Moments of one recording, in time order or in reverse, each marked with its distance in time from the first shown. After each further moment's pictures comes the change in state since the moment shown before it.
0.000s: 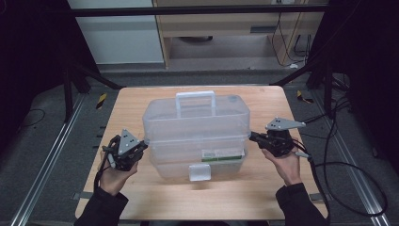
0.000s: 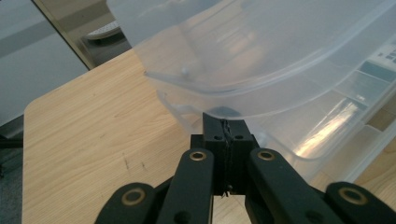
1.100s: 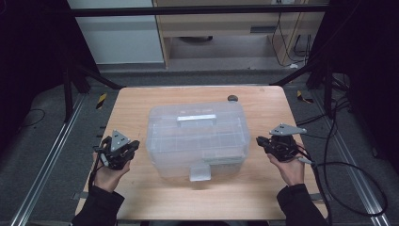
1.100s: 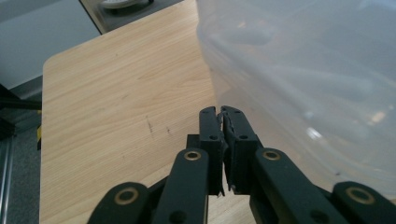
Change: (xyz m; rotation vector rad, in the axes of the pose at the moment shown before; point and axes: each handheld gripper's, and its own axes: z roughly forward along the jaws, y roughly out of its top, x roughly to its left) left arm 0.028 -0.029 0.013 0.079 0.066 -0.101; right arm -0.018 -0.033 0.003 0.098 -0.147 0.032
